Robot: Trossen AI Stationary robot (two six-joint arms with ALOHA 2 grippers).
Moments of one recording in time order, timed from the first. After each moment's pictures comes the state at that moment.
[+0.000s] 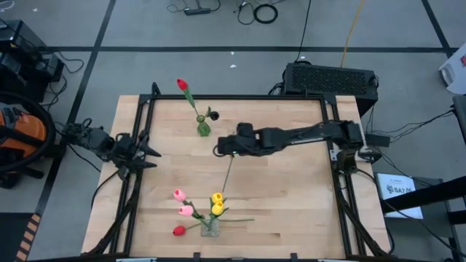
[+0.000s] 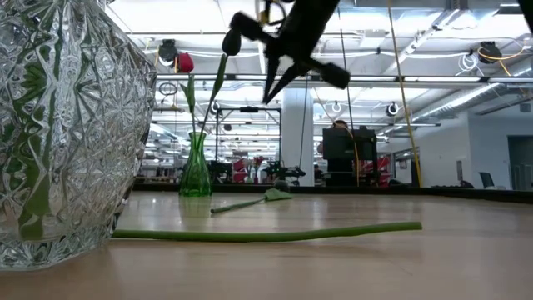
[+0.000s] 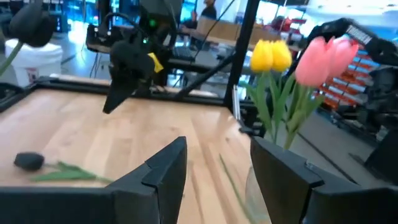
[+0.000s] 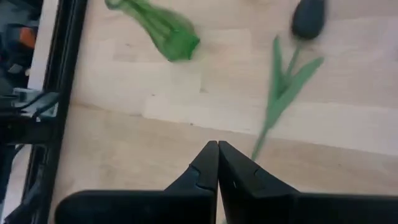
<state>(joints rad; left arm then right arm) -0.44 0.00 0.45 -0.50 -0.18 -0.20 0.04 1.90 1.63 -0.76 0.38 1.48</state>
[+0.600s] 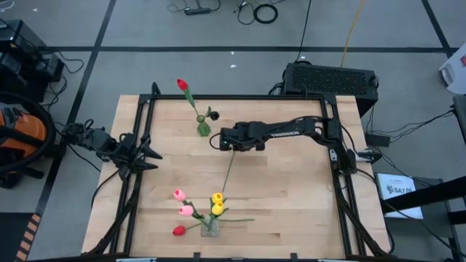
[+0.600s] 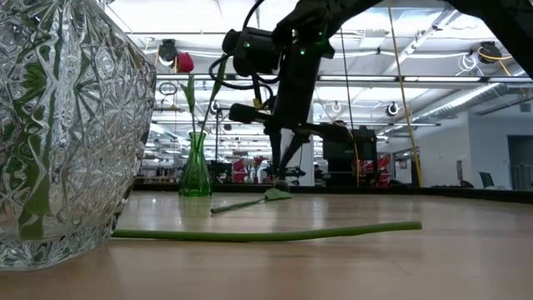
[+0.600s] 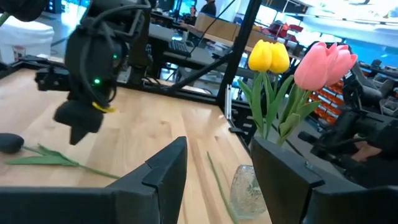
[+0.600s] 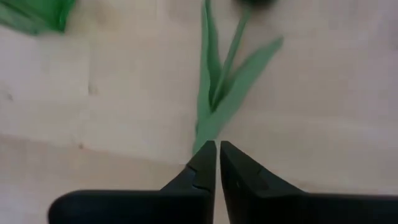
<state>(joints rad) -0.44 0.01 0.43 -0.48 -0.16 -0.31 -0.11 2.11 1.64 -0.81 0.19 1.39</state>
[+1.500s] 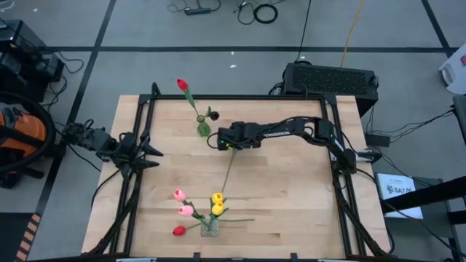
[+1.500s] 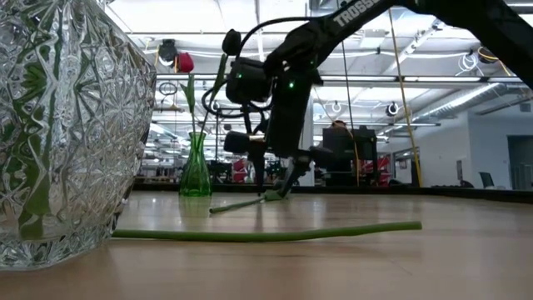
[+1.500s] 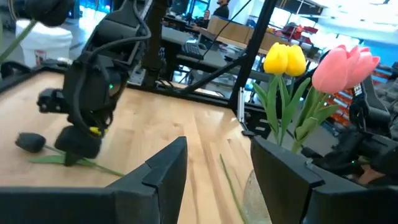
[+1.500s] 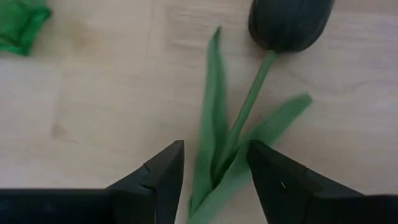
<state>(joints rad) -0.44 0.01 0.43 -0.48 -0.22 -0.29 -0.16 2.23 1.64 -0.70 0.25 1.29</state>
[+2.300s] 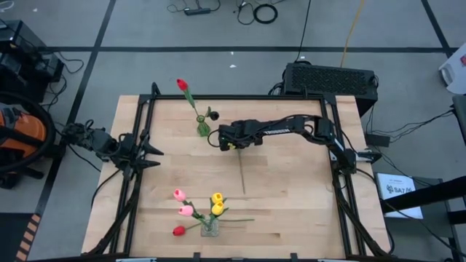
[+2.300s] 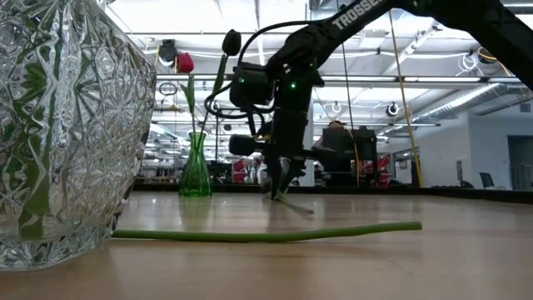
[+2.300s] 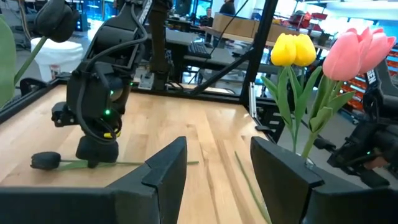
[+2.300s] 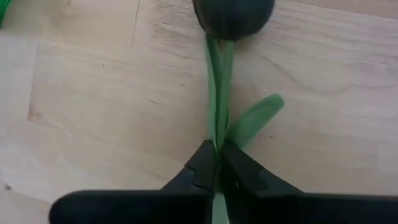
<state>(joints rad) -0.44 0.02 0.43 -0.49 -0.24 -0.20 -0.18 2.26 1.64 -0.76 0.18 1.19</state>
